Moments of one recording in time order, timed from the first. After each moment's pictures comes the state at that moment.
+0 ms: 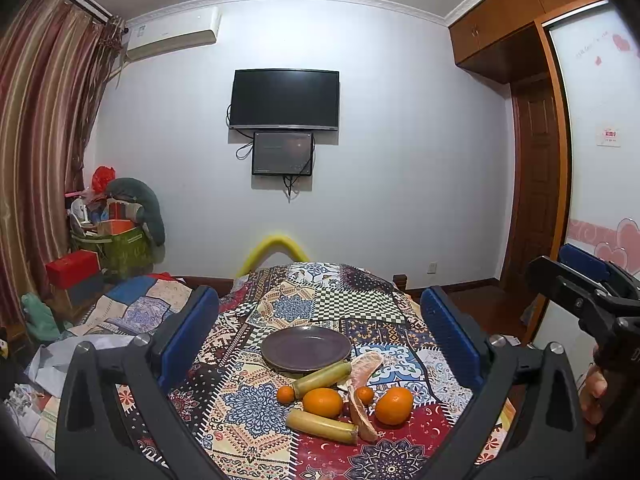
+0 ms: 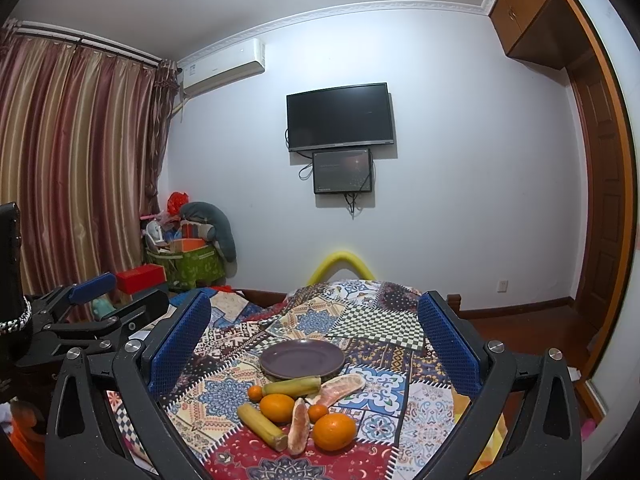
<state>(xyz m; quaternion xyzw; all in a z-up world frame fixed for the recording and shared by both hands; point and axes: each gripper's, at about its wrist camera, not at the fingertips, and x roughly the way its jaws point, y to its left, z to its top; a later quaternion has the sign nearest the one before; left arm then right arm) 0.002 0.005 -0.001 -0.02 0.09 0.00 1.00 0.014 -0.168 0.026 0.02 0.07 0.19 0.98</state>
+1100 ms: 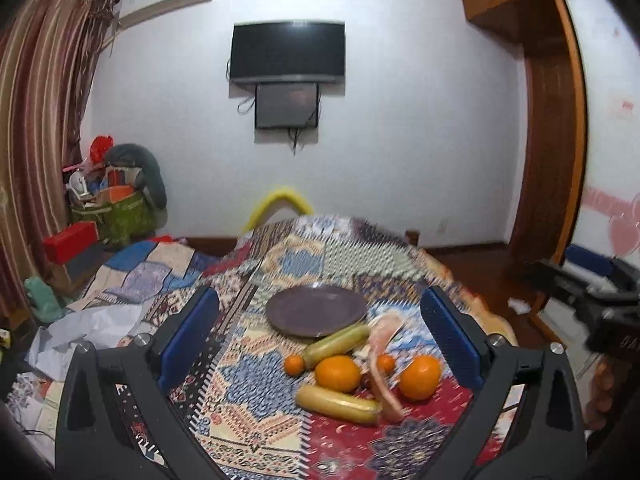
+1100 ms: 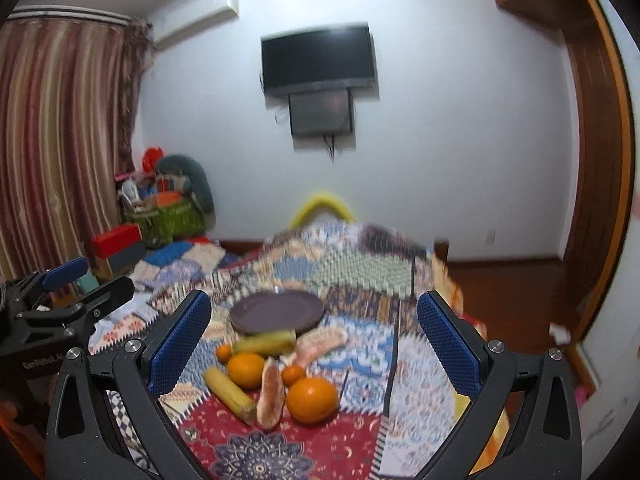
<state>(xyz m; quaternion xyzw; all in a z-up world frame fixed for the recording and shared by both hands) 0.068 0.012 -0.054 -0.01 0.18 0.01 0.98 0.072 -0.172 -0.021 0.01 0.19 0.16 0.97</state>
